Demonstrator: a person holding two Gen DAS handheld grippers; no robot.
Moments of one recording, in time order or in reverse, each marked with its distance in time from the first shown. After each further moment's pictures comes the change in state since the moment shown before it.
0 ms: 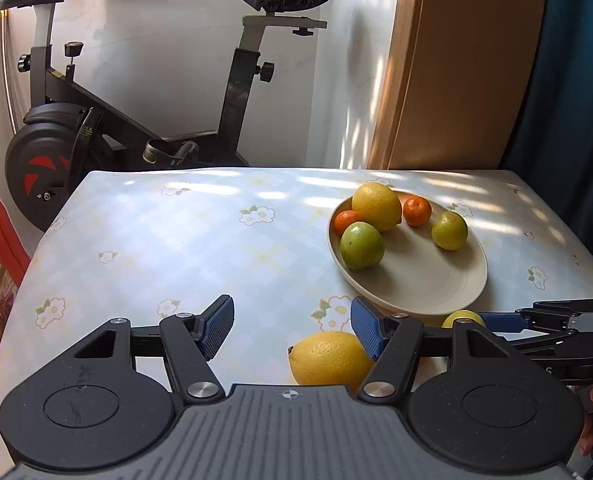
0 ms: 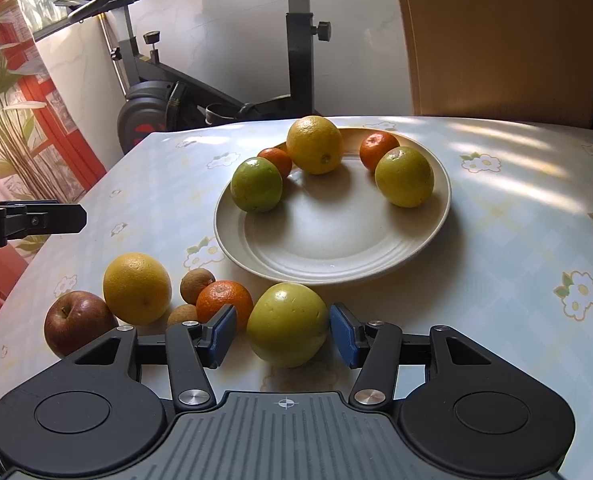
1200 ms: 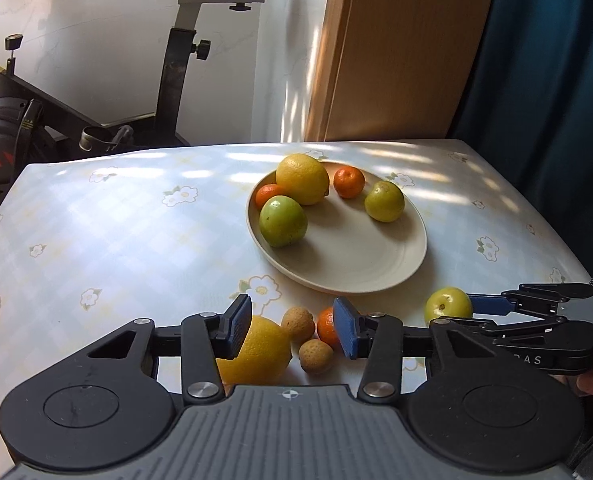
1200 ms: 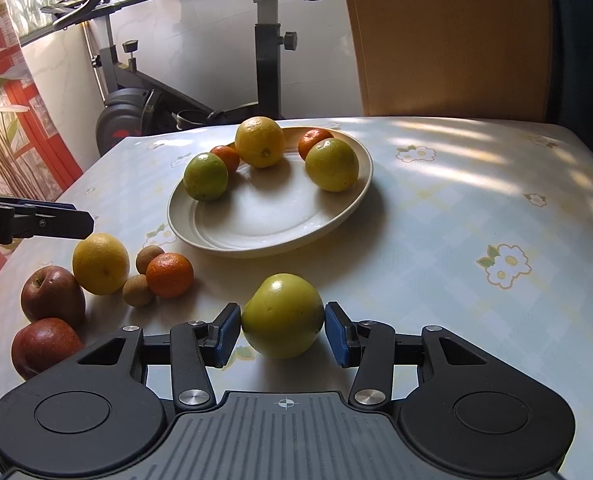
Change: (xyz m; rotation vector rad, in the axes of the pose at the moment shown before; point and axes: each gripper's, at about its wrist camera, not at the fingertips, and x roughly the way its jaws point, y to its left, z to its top) left arm 0.020 -0.043 -0.005 0.065 0.070 -0.148; right arm -0.033 -0.037 -0.026 0.003 -0.036 -0.067
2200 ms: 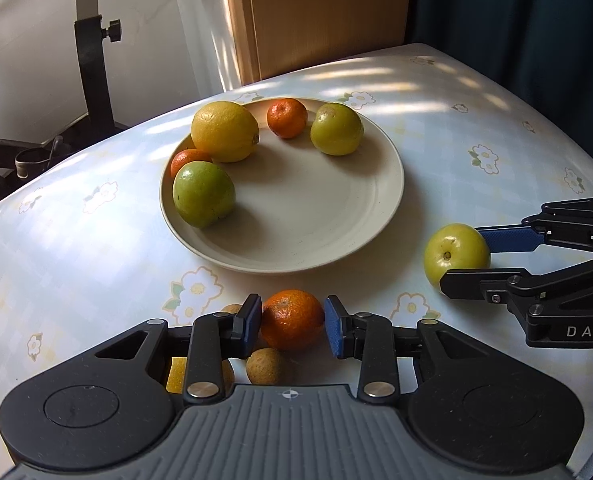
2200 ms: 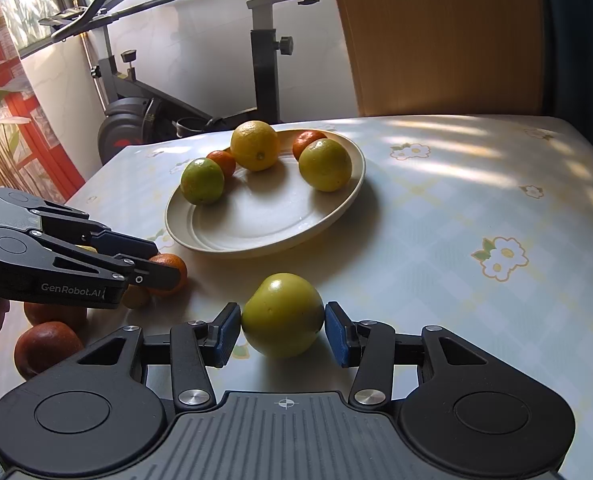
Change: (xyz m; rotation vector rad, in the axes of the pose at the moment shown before) left arm 0.066 -0.042 0.002 0.246 0.166 0.002; right arm -0.003 -0.007 -0.005 0.025 -0.017 0.016
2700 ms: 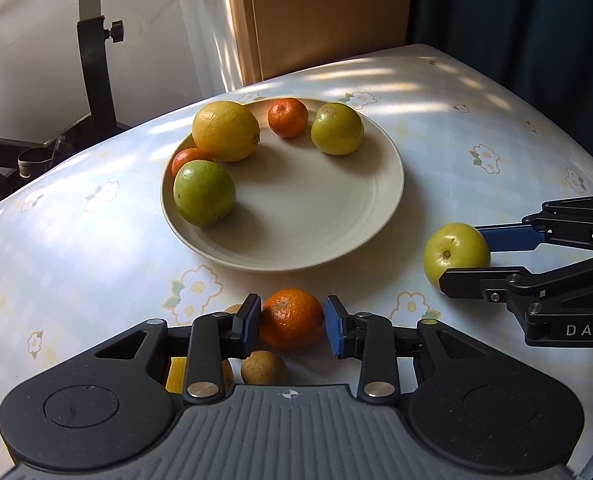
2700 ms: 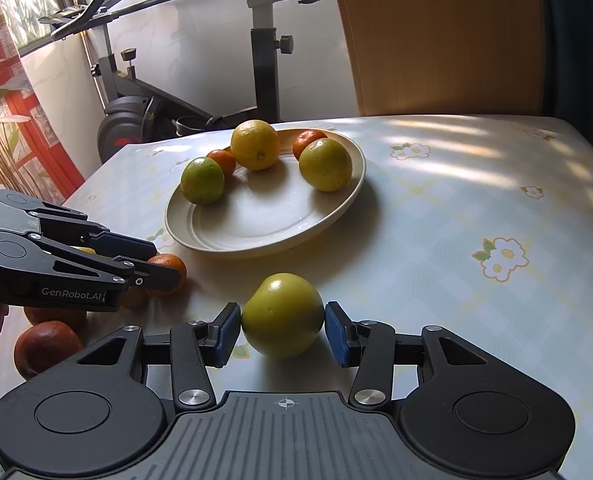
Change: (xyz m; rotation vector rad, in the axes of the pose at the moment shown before) left arm -0.001 -0.001 -0.001 0.000 -0.003 0.009; right arm 0.000 0.000 0.001 -0.006 0.003 -0.002
